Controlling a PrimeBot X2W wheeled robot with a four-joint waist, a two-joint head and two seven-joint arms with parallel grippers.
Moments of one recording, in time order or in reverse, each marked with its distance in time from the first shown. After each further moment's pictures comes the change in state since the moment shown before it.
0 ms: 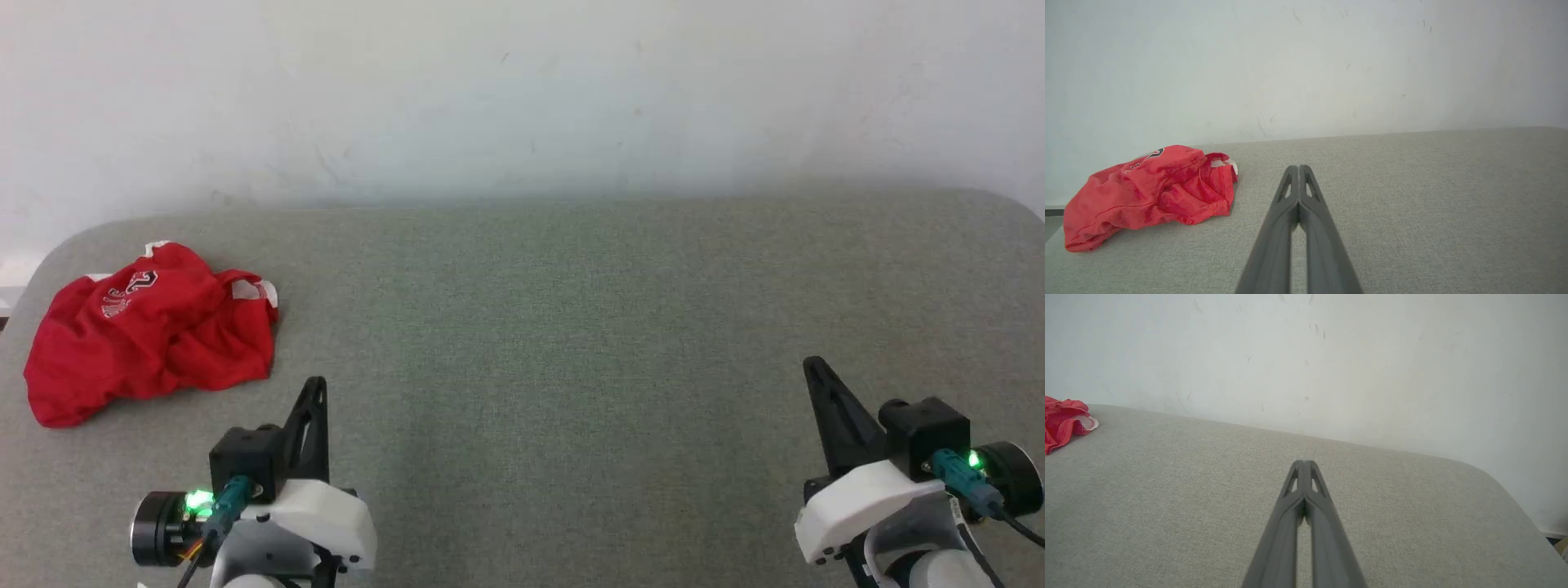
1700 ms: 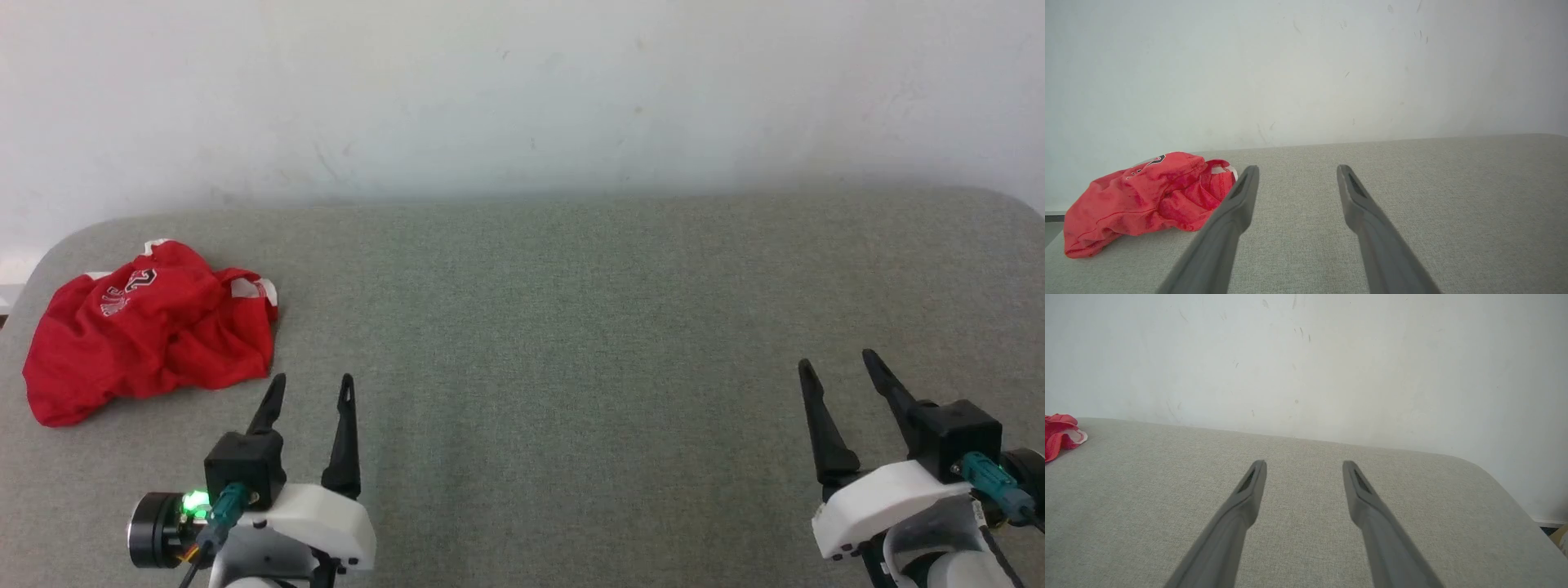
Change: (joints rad) left arm 0.006 0.000 -0.001 -0.013 -0.004 0.000 -0.029; right arm 0.001 -0.001 -0.039 0.013 0.032 0.000 -0.030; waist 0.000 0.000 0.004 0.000
